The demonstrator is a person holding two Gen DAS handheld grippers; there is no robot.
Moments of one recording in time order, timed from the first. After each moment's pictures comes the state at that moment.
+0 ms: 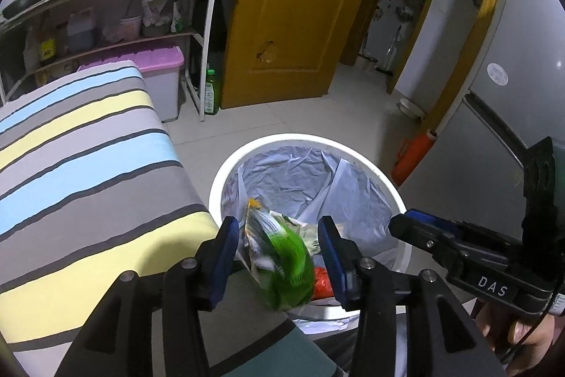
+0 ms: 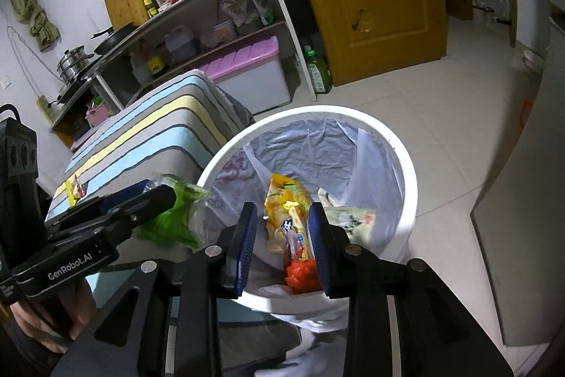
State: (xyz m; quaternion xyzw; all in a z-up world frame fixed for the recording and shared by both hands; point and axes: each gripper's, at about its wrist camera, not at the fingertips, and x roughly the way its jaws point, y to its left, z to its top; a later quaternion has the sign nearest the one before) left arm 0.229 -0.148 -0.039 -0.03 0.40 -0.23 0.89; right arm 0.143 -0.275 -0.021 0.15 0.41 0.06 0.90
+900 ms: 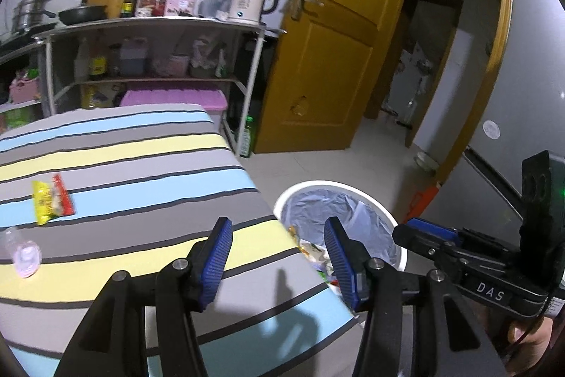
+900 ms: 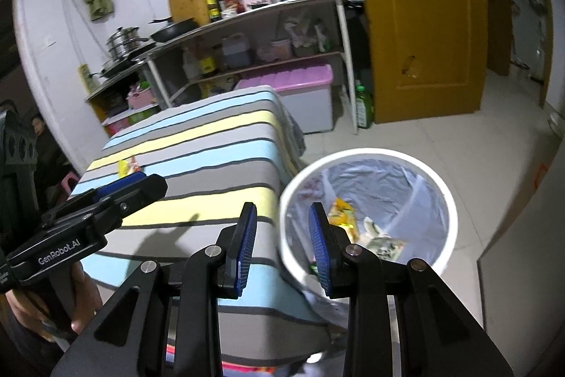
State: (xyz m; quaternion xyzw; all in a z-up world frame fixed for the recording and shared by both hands) left arm 0.152 -0.055 0.020 -0.08 0.31 -0.17 0.93; right arm 0.103 -0.201 0.039 0.07 0.35 0.14 0.92
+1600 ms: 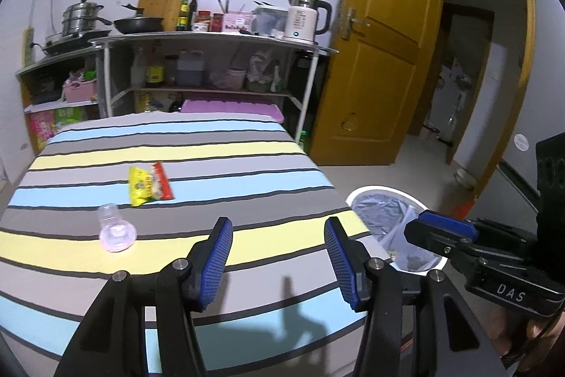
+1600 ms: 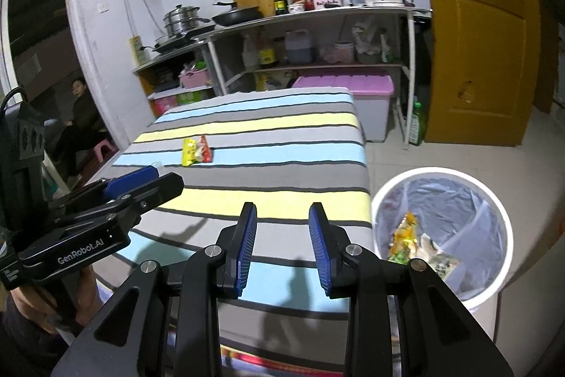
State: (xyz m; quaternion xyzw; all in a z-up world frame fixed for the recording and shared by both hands) left arm 0.098 0.021 0.026 -0.07 0.29 -0.07 0.95; right arm 0.087 -0.116 0.047 0.02 0.34 0.23 0.91
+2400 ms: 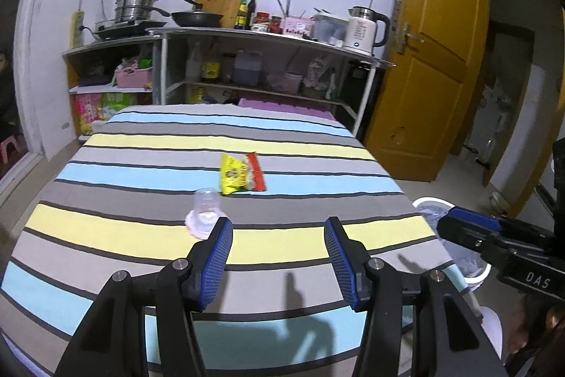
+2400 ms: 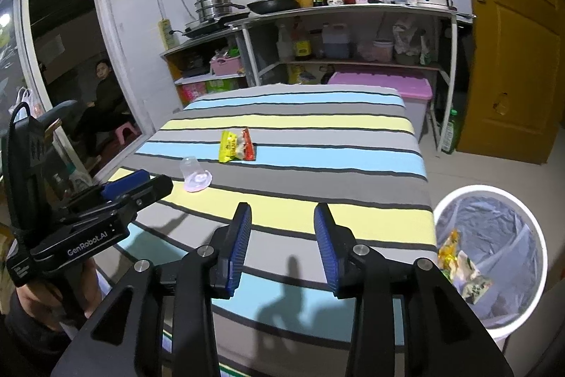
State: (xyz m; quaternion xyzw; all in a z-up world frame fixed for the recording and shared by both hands) left arm 0.081 0.102 0.011 -0.10 0.28 0.03 0.95; right arm 0.100 -0.056 0.038 0.00 0.34 0.29 0.89
